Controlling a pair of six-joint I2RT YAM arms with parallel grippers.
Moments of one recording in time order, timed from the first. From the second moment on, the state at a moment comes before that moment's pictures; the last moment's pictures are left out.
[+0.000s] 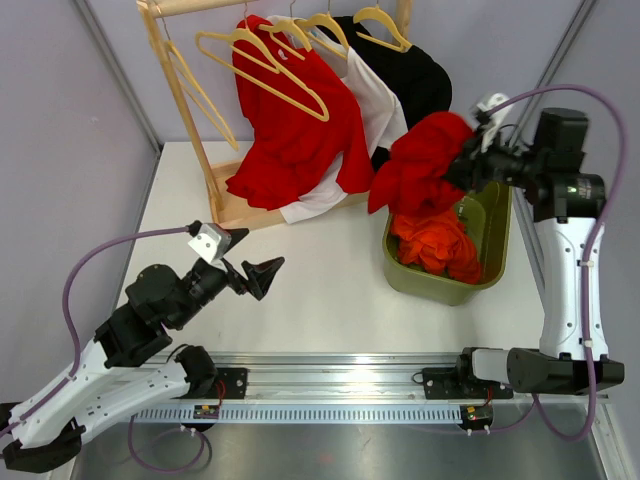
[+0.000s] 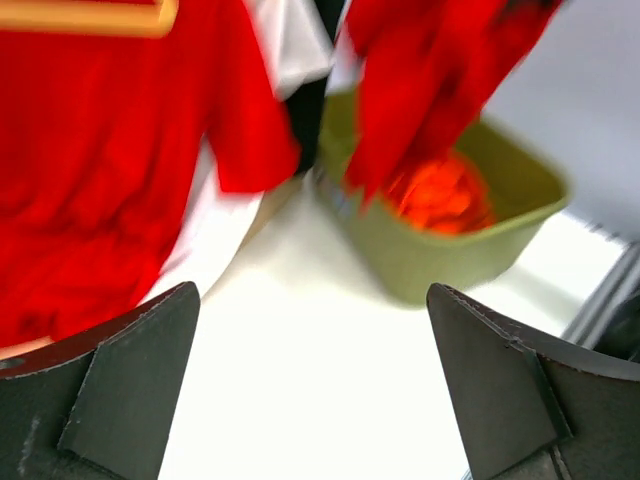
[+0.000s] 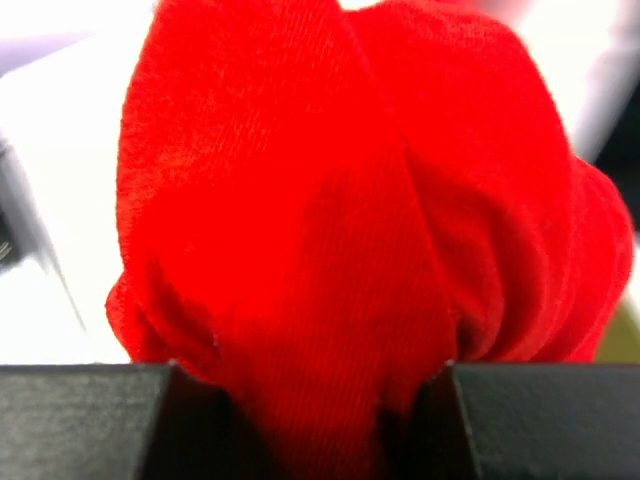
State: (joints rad) left arm -0.93 0.52 0.87 -0.29 -0.17 -0.05; right arm 0.04 1.31 1.71 -0.93 -0.90 -0.45
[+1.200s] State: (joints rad) left arm -0.93 0.41 0.65 -0.48 -0.40 0.02; right arm -0.26 1.83 1.39 -0.66 -0.51 -0.43
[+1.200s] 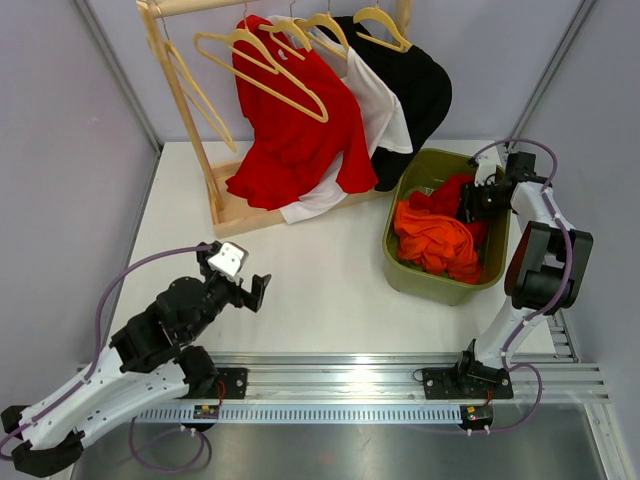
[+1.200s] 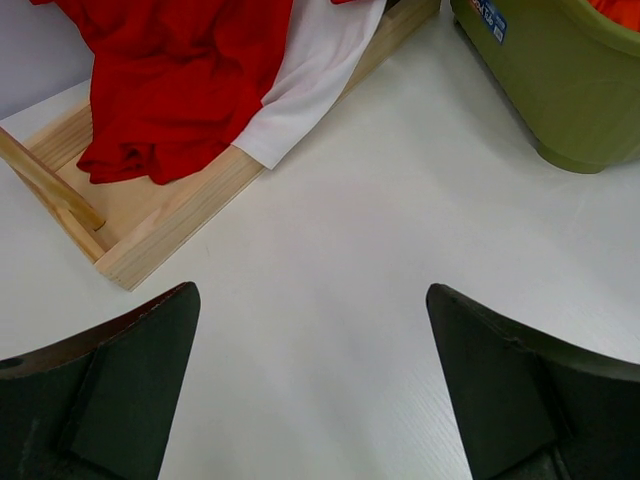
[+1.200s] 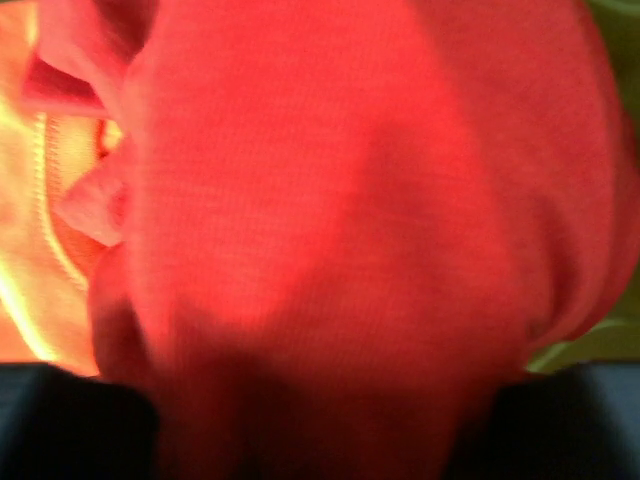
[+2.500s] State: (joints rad) left arm -0.93 0.43 0.65 -0.49 -0.44 0.02; right arm 0.34 1.91 2.42 -0.64 -0.62 -0.10
